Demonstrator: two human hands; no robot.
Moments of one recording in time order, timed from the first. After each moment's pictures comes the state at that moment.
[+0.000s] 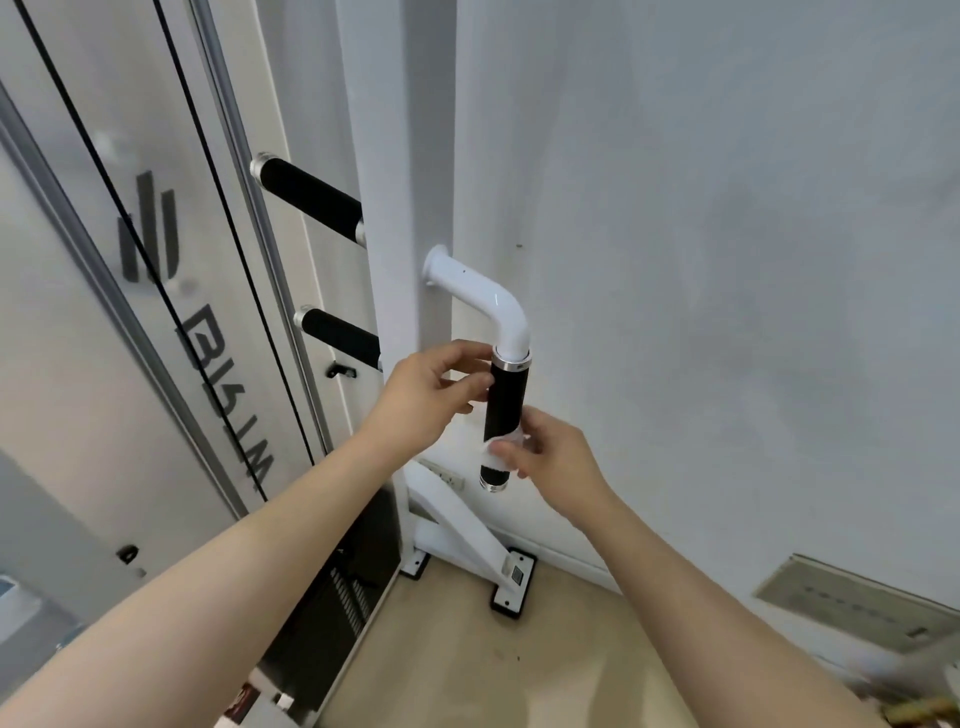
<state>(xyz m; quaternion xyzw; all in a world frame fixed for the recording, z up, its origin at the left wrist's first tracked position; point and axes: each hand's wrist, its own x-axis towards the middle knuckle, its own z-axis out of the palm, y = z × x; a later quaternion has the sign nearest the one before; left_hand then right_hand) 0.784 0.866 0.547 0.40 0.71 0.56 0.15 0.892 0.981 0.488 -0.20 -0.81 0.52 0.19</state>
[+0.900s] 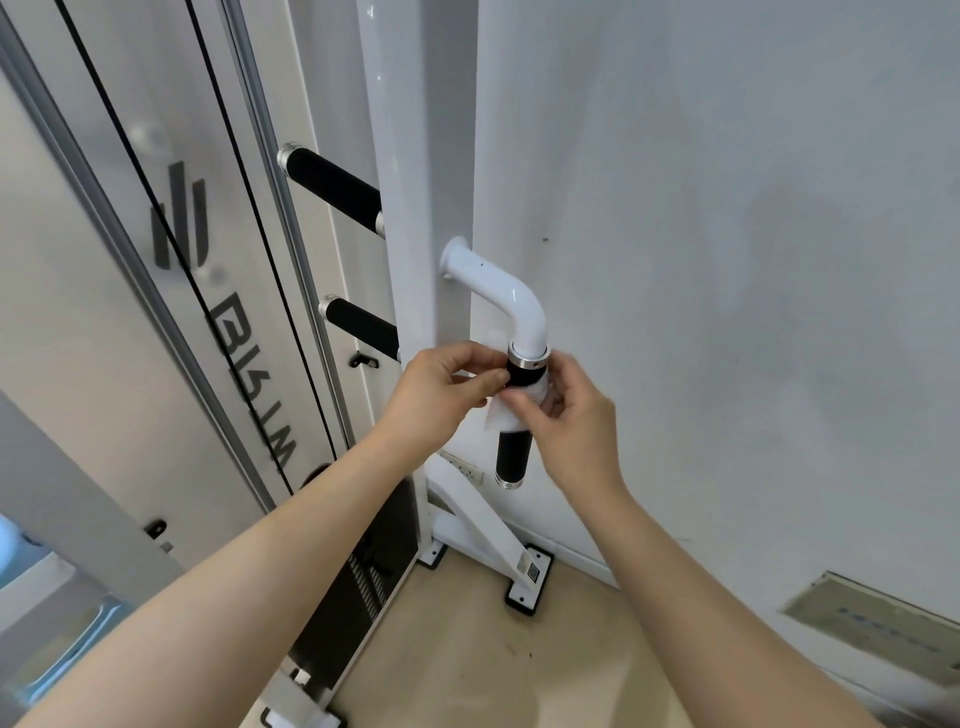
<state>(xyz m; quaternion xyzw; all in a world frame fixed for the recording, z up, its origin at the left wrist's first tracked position) 0.790 0.871 0.544 0.34 0.72 0.58 0.15 0.878 0.977 0.510 -0.20 -0.76 0.51 0.36</state>
